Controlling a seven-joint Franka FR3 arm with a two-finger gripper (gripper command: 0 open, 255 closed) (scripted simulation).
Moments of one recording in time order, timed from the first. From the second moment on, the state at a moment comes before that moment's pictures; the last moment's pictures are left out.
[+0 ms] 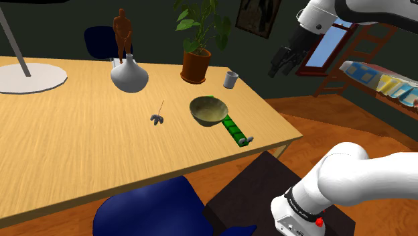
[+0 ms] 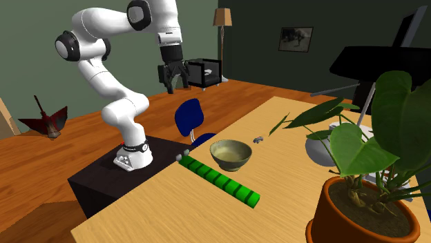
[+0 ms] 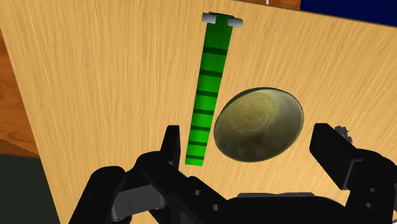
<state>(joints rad) -0.01 -0.77 -0.06 -2.27 -0.07 1.64 0.09</state>
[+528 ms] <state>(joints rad) 0.02 -0.65 0.03 -2.31 -0.04 1.79 0.20</state>
